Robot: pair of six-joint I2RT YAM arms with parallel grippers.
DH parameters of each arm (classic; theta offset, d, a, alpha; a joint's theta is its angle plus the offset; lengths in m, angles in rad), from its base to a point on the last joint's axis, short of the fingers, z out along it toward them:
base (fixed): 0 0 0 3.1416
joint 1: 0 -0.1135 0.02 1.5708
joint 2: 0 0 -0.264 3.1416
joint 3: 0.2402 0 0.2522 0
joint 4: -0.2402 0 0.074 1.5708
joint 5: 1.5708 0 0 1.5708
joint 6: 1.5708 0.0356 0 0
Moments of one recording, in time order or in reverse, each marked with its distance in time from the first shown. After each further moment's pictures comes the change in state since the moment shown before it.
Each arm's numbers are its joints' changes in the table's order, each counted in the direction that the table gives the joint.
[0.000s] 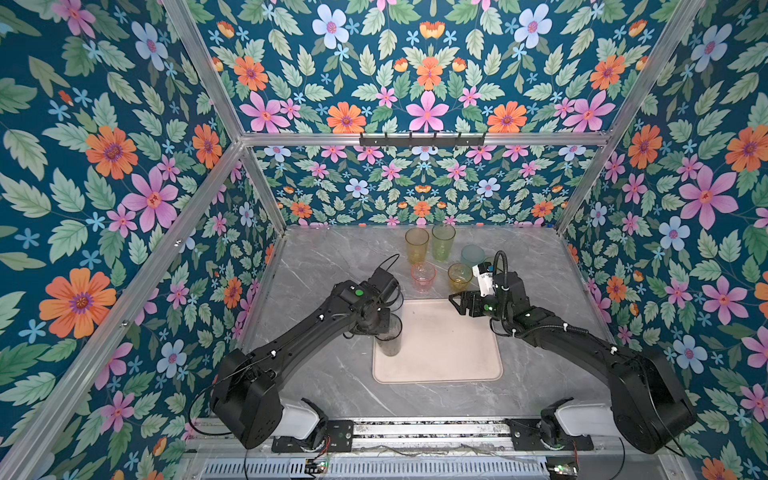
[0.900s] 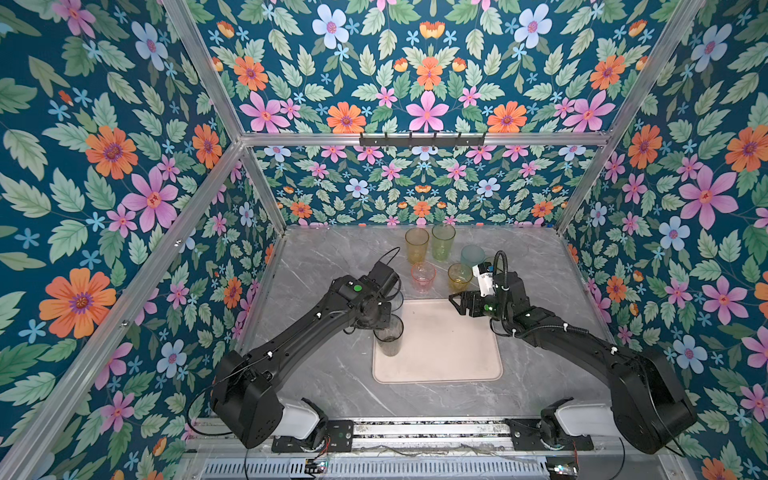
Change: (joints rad) left arm 0.001 -0.002 0.088 -0.035 -0.016 0.015; right arm 0.000 -0.002 0.000 -0.001 0.001 0.000
